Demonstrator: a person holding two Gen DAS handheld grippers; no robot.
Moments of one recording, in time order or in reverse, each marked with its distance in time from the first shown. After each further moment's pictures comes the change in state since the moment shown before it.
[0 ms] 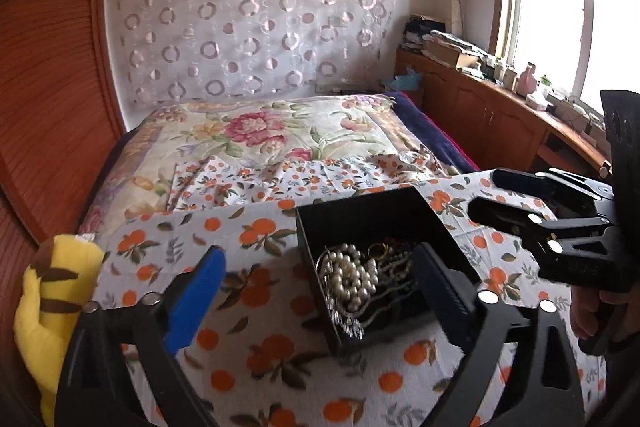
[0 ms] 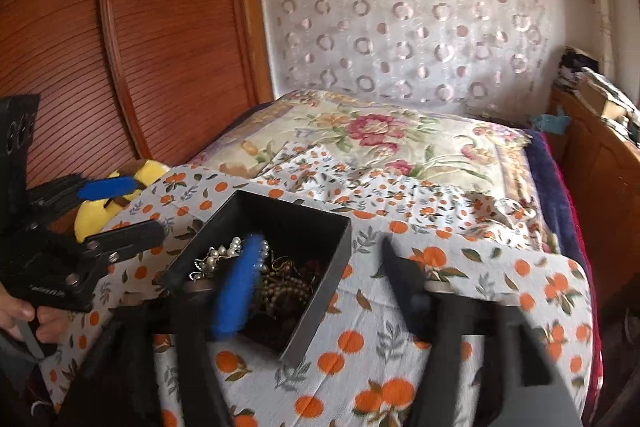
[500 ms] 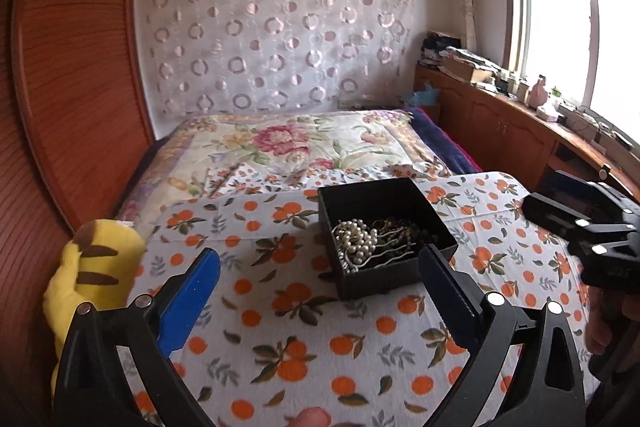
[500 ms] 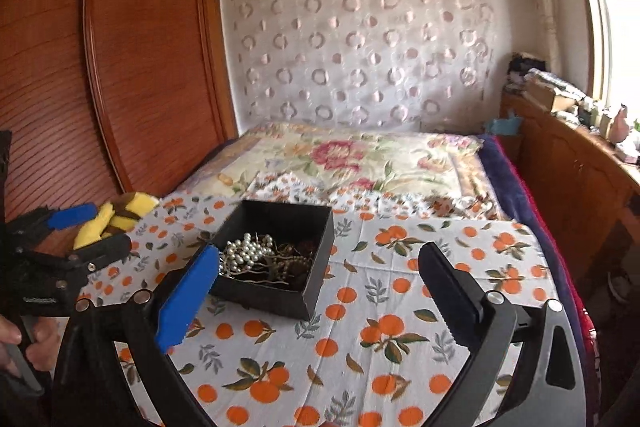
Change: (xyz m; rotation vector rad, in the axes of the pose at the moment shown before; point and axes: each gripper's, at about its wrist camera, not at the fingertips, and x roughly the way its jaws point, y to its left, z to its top) left arm -0.078 -0.009 -0.031 -0.017 -0.069 0.102; right arm -0.089 0.028 -0.035 0.088 -0.138 -0.130
